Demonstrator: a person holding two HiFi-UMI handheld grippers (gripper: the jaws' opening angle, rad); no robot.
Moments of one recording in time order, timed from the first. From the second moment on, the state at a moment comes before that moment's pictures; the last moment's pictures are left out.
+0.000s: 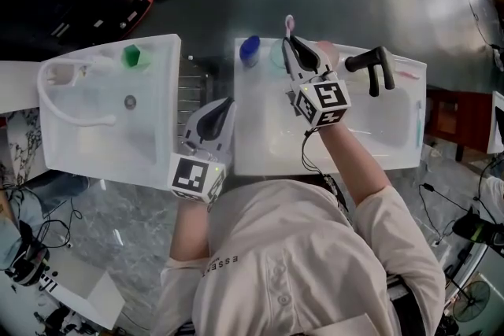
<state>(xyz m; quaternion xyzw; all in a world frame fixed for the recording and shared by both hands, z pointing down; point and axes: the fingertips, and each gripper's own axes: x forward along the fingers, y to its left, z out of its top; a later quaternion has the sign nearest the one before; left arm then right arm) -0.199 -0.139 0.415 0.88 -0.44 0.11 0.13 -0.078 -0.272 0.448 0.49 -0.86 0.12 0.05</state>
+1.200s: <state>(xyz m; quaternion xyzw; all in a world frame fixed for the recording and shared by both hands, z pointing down) -0.124 -0.077 0.385 0.96 -0.27 0.09 0.08 0.016 -0.116 0.409 0.60 -0.79 0.07 0.10</state>
